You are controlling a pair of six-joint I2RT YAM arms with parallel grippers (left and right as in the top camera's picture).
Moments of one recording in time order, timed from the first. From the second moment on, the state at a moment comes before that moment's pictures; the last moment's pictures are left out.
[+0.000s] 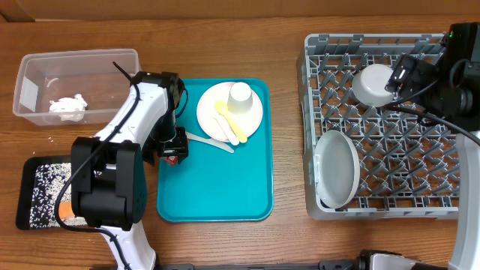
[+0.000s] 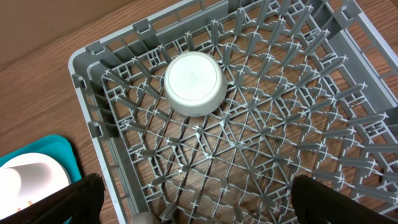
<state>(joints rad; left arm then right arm) -0.15 1.98 1.42 -1.34 -0.09 -0.34 -0.10 1.44 1.76 -1.27 0.13 0.33</state>
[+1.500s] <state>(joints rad) -0.15 1.98 1.80 -1.62 -0.09 -0.36 -0.10 1.44 1.76 -1.27 0.13 0.33</state>
